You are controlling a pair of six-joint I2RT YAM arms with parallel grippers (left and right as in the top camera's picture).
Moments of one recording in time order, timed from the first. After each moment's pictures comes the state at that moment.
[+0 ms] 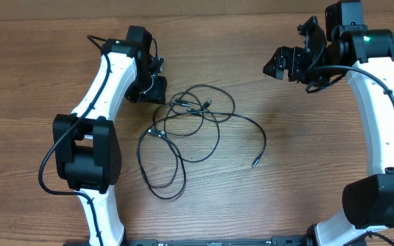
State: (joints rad) left arm -0.16 2.11 1.76 -1.13 0.17 0.03; right arm 0.03 1.78 1.81 -1.24 -0.41 0.15
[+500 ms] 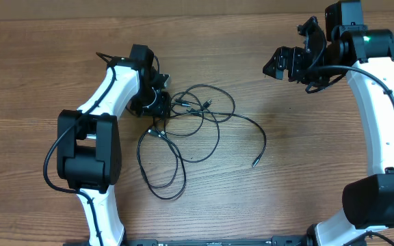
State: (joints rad) left arm -0.16 2.11 1.56 -0.98 0.24 0.08; right arm 0.03 1.78 1.81 -1.24 -0.41 0.15
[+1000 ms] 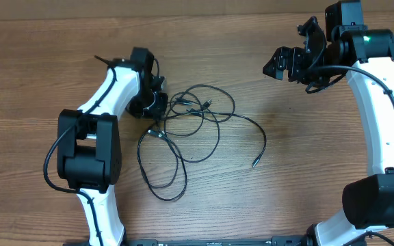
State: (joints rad) left arm -0.16 2.11 1.58 -1.03 0.19 -0.03; right arm 0.03 1.78 1.81 -1.24 -0.41 0.15
